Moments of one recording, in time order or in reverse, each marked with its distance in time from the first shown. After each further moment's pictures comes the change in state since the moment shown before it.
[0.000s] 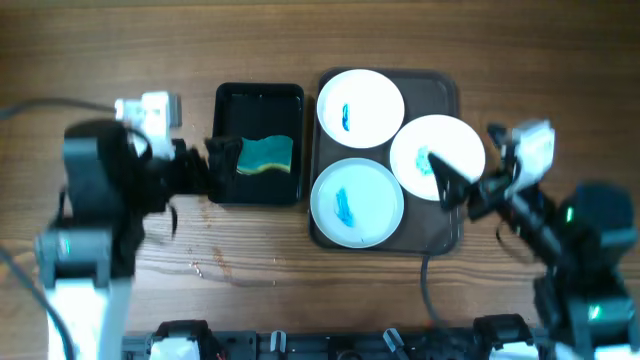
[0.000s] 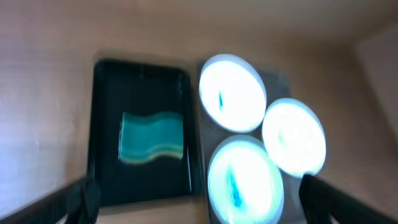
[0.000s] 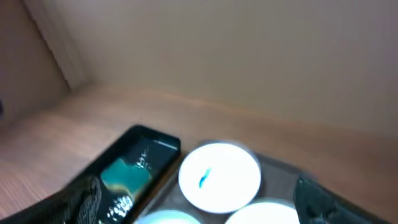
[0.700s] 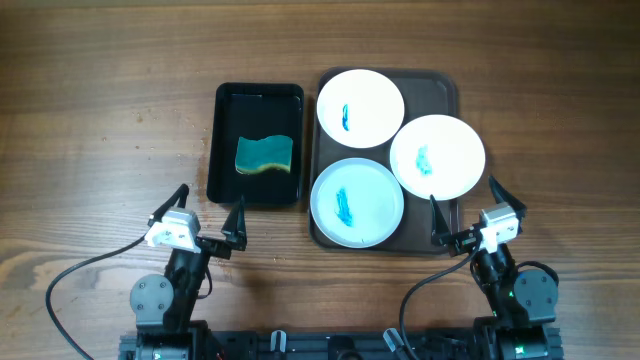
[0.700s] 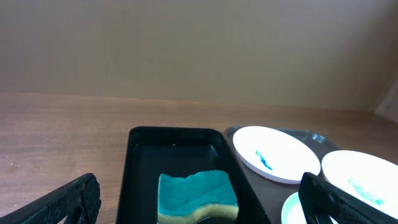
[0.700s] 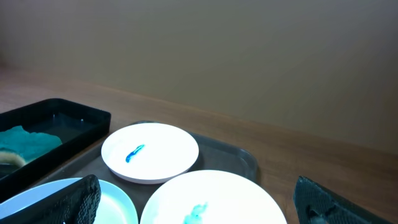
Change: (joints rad) left arm 0.001 -1.032 -1.212 0.937 -0.135 0.018; right arm -0.004 -0.718 -0.897 0.478 0.221 -0.153
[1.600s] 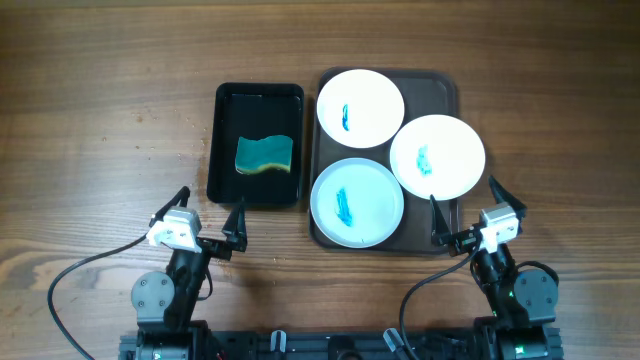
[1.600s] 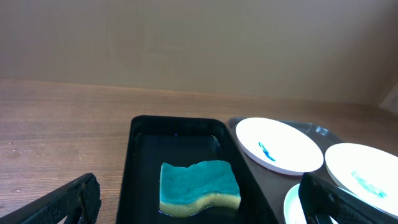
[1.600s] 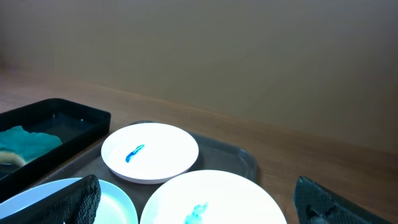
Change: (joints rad) left arm 0.000 0.000 0.000 -0.043 -0.007 0.000; right arm 0.000 0.000 0.000 0.000 0.000 0.000
